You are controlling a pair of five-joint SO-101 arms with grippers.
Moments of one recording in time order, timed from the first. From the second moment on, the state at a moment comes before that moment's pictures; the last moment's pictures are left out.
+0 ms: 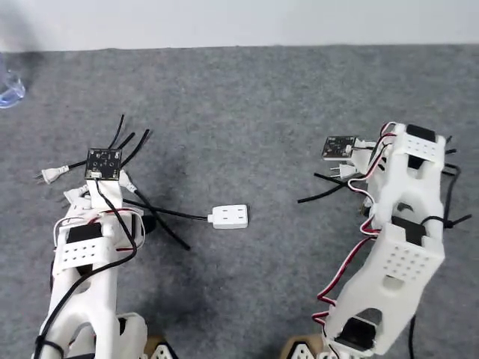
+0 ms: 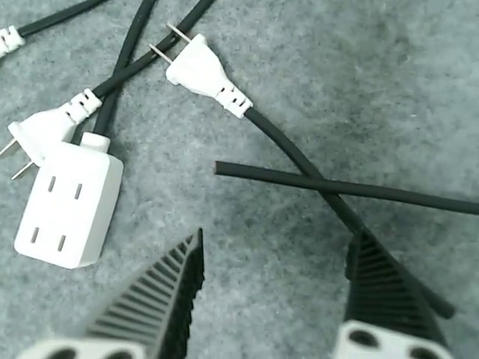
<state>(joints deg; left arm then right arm) -15.9 -31.5 65.8 43.4 -6.3 18.7 33.8 -13.1 82.4 89.2</state>
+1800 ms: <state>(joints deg) -15.7 -31.5 67.6 42.3 -6.3 28.7 44.9 -30.8 85.4 78.6</state>
